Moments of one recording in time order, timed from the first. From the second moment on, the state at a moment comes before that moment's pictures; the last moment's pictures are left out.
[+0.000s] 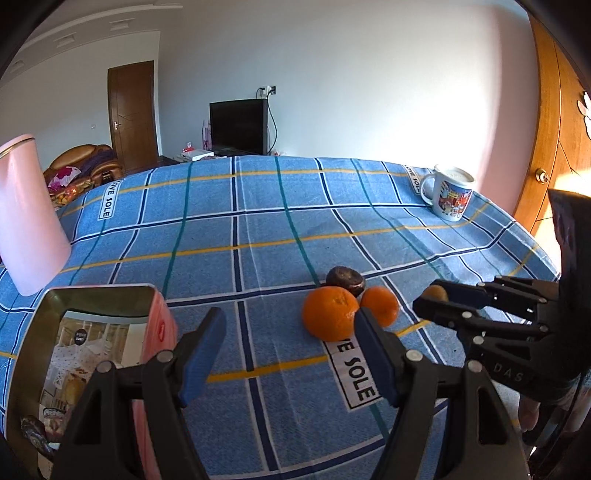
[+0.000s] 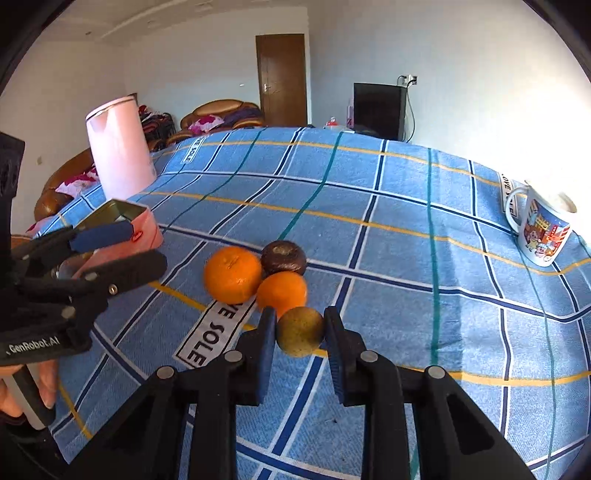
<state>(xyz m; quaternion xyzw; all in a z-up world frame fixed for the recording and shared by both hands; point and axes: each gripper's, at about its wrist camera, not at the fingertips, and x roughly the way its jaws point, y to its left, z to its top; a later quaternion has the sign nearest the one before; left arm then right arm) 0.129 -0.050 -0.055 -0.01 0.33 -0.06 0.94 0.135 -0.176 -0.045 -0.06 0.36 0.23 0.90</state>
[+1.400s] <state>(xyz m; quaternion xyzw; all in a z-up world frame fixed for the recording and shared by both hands) 0.157 -0.062 -0.069 -0.04 0.35 -0.11 0.93 0.138 -0.192 -0.031 -0.02 0.28 0.21 0.94</state>
